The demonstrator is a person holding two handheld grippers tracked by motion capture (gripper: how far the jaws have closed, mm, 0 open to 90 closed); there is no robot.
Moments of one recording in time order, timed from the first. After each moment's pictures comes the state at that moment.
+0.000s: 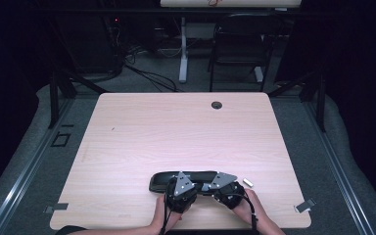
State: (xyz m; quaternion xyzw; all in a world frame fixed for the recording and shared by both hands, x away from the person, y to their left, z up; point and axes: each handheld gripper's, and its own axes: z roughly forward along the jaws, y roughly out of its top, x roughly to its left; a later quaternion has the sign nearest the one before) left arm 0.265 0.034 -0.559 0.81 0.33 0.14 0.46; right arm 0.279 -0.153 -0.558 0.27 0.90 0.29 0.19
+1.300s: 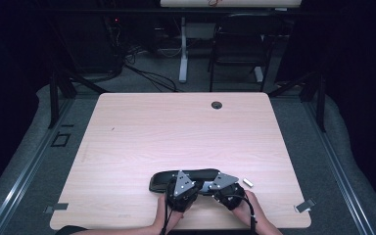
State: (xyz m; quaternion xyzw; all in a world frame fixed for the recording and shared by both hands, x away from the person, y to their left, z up) left arm 0.266 0.032 -0.557 0.80 0.33 0.15 0.48; right arm 0.275 -0.153 -0.560 0.28 0.89 0.30 0.19
